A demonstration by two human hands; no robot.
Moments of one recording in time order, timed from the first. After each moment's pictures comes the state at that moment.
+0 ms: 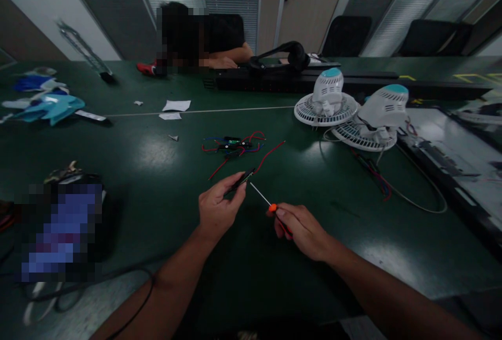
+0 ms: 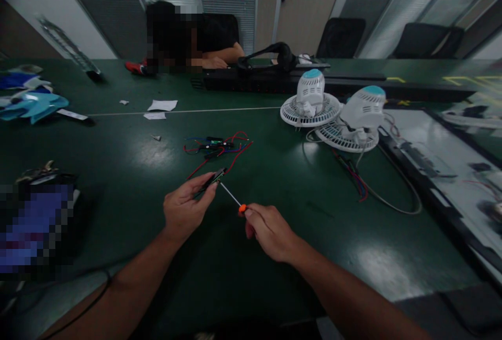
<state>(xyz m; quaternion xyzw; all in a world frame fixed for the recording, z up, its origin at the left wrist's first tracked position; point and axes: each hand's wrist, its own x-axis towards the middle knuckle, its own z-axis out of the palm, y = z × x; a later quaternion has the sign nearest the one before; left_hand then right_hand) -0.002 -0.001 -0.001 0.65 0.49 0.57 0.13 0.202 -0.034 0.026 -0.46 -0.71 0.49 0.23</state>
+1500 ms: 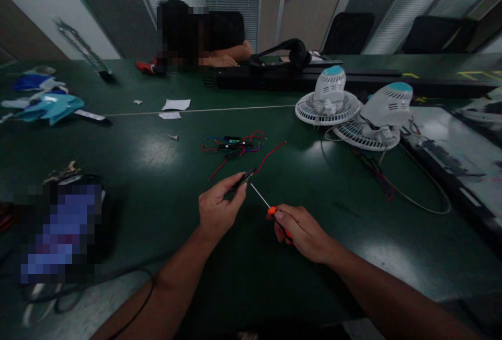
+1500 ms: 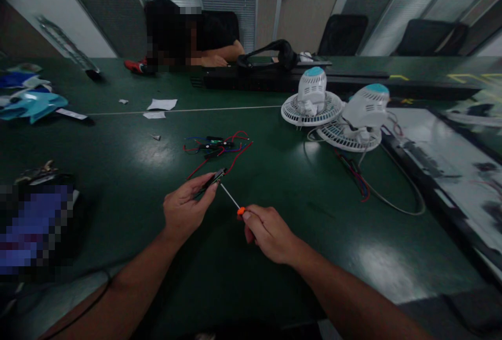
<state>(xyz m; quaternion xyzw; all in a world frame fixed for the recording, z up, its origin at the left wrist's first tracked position) -0.002 0.000 0.000 0.65 0.50 0.56 0.14 0.201 -0.034 0.022 -0.45 -0.69 0.52 0.23</state>
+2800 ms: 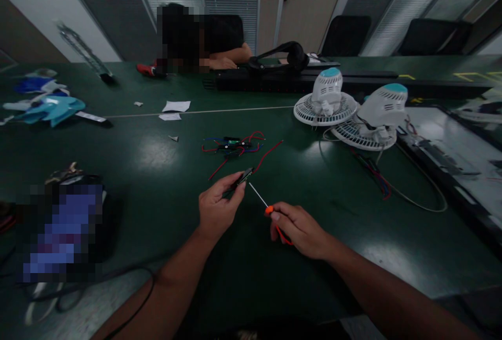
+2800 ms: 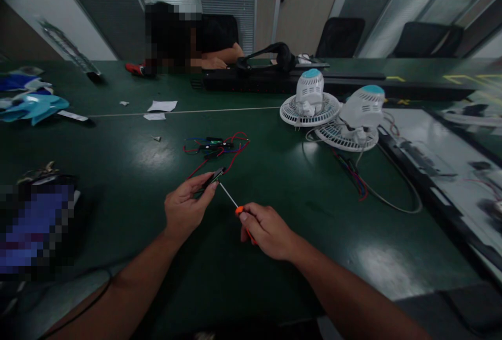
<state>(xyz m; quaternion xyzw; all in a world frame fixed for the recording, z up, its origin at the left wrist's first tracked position) -0.001 0.000 -0.002 0.63 0.51 0.57 0.16 0.201 -0.032 0.025 -0.43 -0.70 0.53 0.21</state>
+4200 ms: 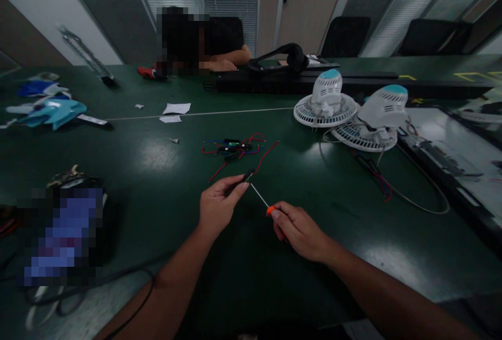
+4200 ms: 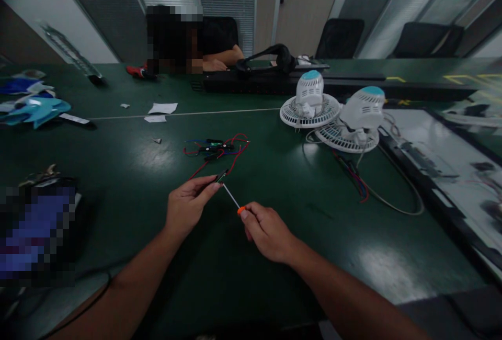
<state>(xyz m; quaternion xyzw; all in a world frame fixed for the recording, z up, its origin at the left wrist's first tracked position) 0.000 0.007 0.005 0.52 0.52 0.55 0.39 0.197 -0.033 0.027 -0.47 -0.70 0.48 0.21</state>
